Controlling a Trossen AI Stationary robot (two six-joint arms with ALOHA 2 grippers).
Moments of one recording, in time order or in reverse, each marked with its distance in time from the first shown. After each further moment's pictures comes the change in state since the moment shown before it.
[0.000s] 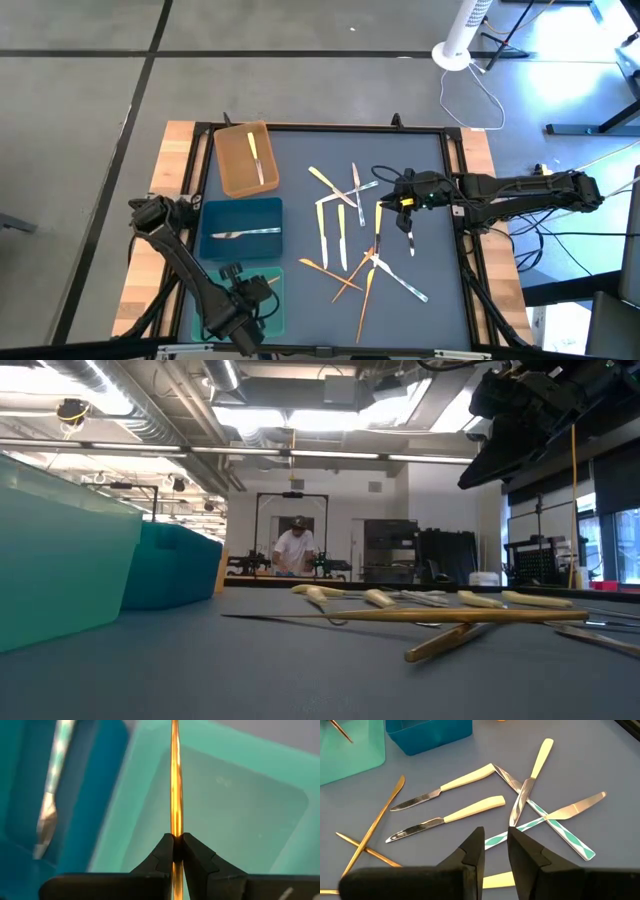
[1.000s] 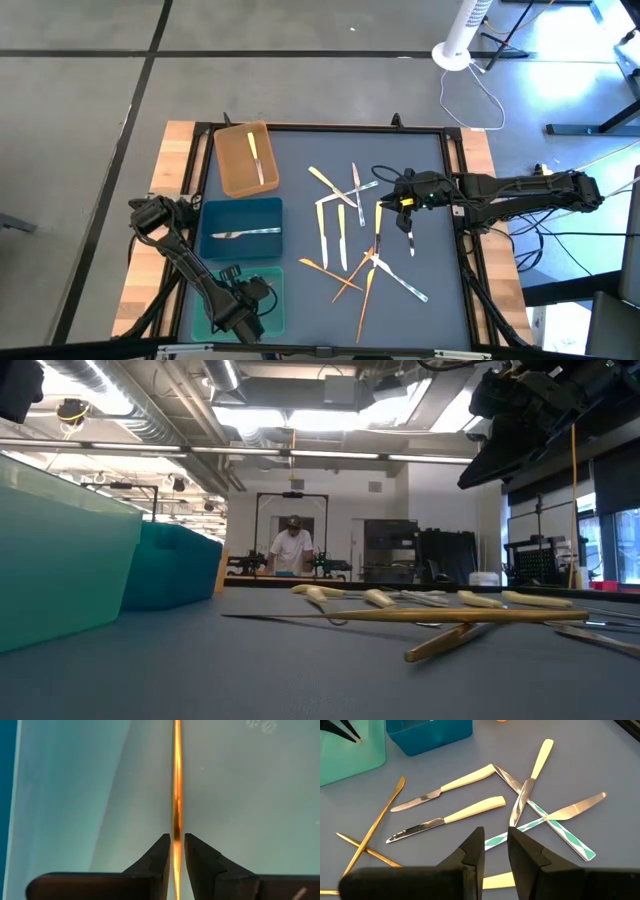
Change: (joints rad) left arm -0.003 0.000 -0.265 0.284 0.137 0.006; right arm 0.000 0.000 0.000 0.002 0.000 0.000
